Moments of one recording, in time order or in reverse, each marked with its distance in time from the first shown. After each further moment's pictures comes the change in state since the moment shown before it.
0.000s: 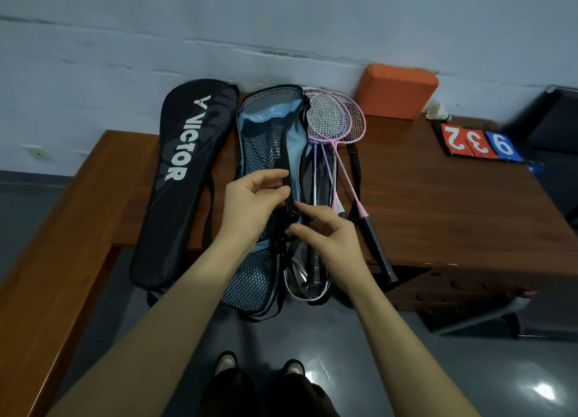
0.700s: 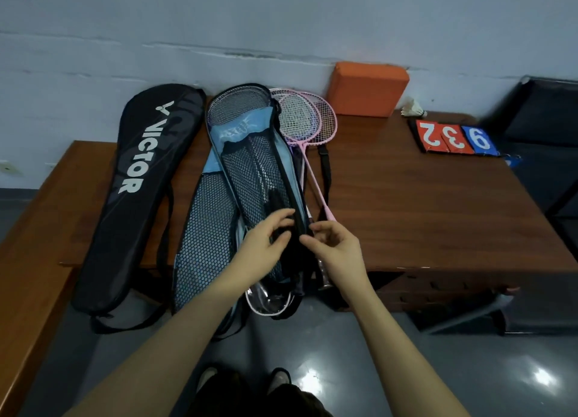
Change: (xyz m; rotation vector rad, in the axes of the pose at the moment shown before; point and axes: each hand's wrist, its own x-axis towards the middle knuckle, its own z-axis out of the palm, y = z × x) left_hand 0.006 -0.090 0.069 0.480 -0.398 0.080; right_hand 0.015 0.049 -0.085 0.006 0.185 0.188
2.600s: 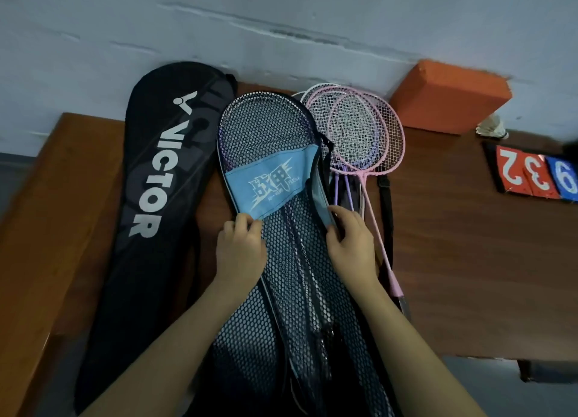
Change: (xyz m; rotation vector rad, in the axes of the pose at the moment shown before) left_hand 0.132 -0.115 -0.118 0.778 0.264 -0.073; right_hand 0.187 0.002 0.113 -0.730 0.042 -0.279
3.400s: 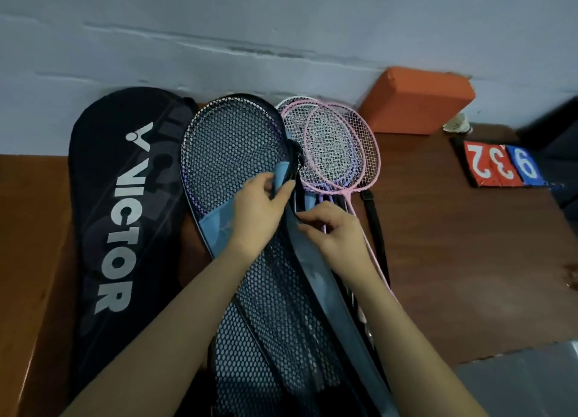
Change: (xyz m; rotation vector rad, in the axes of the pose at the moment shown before) left_hand 0.137 0.045 -0.027 -0.664 -0.071 -0.139; right_hand 0.070 -0.031 0.002 0.329 -0.062 0.031
